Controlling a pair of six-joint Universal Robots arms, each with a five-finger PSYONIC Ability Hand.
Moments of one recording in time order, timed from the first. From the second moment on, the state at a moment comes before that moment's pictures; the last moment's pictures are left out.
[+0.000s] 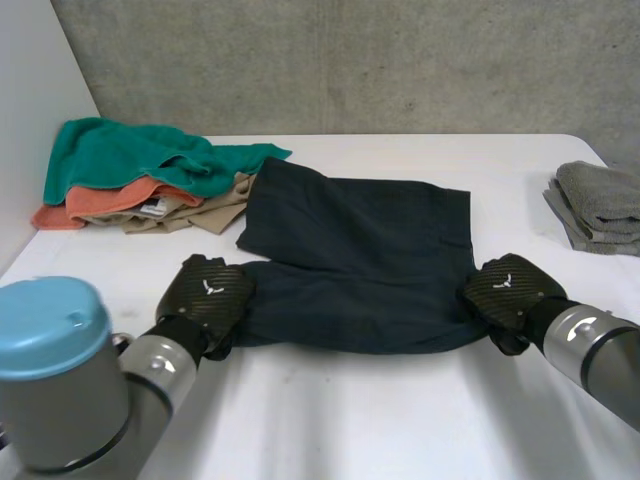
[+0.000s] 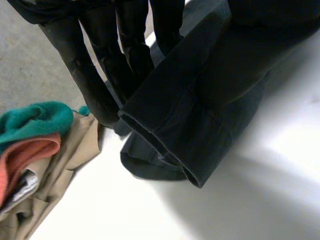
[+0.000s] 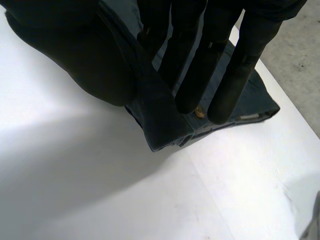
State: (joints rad) left arm 4.15 -1.76 -1.91 3.38 -1.62 3.64; right arm 1.80 -1.38 1.82 0.10 1.27 2.37; left_hand 1.14 1.20 1.19 1.20 0.97; right_hand 1.11 1.17 1.20 1.20 1.01
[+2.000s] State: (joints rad) left arm 4.16 -2.00 -1.47 3.50 -1.61 3.69; right arm 1.96 -1.21 1.61 -0.28 1.36 2.11; left_hand 0.19 0.21 0.21 0.20 0.05; right_hand 1.10 1.18 1.19 1.20 1.00
